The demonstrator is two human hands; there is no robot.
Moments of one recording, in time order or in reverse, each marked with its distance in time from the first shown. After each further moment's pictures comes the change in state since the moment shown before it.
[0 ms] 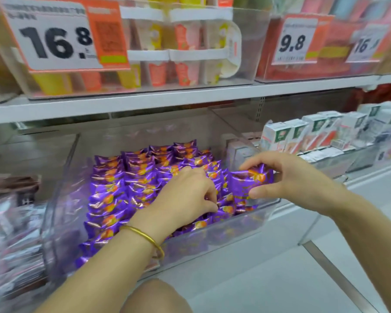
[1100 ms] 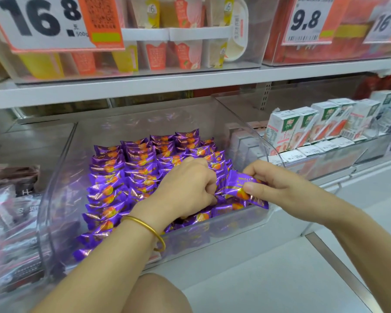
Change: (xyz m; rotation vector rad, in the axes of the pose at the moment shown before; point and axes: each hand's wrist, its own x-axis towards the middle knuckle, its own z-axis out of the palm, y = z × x) left_hand 0.003 0.000 0.000 -0.034 -0.028 -0.048; right_hand -0.004 0.026 0.025 0.118 -0.191 -0.044
